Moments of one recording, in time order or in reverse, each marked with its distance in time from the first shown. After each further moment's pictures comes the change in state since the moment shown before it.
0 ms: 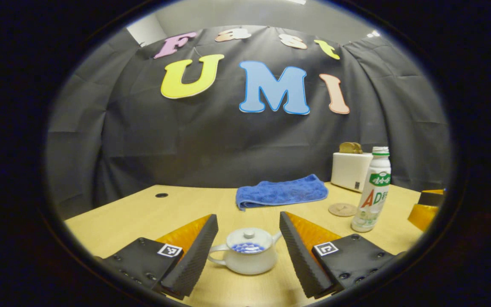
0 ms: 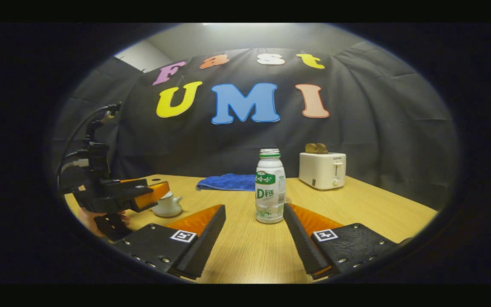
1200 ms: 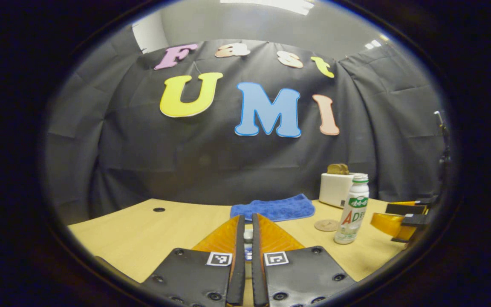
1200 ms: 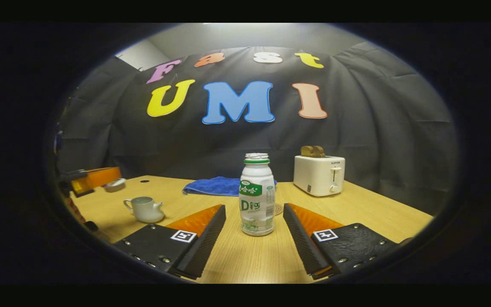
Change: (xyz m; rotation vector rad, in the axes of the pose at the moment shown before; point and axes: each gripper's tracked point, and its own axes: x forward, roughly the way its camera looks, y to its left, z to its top) left arm -0.083 0.000 0.066 -0.066 -0.168 -0.088; right arm 0.052 -0.028 0.012 -0.034 -0.007 -0.061
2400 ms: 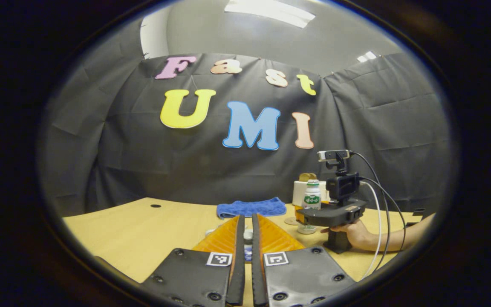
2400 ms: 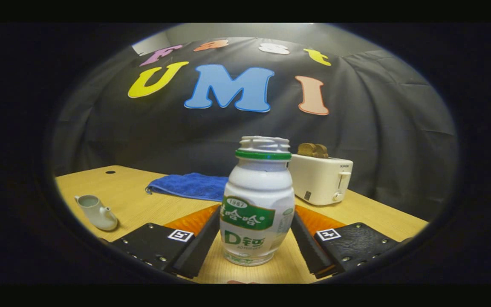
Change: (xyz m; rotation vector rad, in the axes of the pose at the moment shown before) left arm -0.117 -0.027 0.000 -0.033 -0.052 -0.100; right arm 0.103 -0.005 -0.009 -0.077 0.027 -0.119
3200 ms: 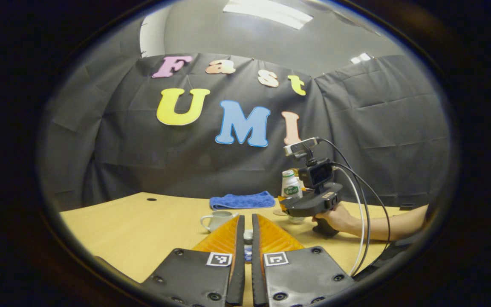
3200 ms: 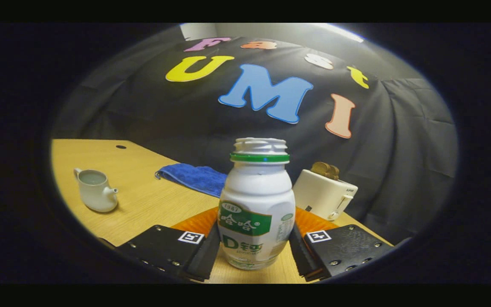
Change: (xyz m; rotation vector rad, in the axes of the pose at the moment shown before) left arm -0.059 -0.004 -0.018 0.020 0.016 -0.044; right arm -0.021 0.032 0.010 -0.330 -0.028 0.054
